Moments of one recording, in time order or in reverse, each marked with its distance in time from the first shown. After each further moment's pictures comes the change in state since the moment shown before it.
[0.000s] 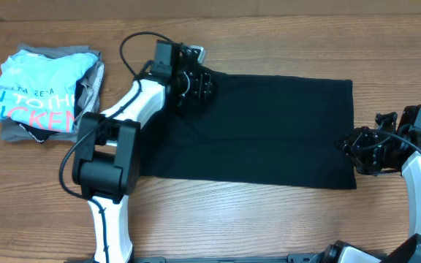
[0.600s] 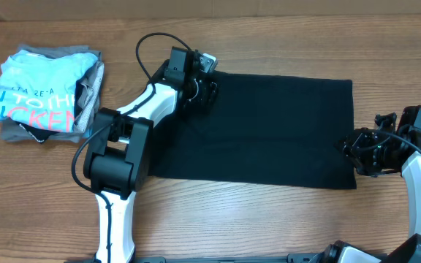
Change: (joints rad) left arm -0.053 0.058 0.007 0.020 -0.183 0.171; right arm 0.000 0.000 0.000 -0.012 0.007 -0.003
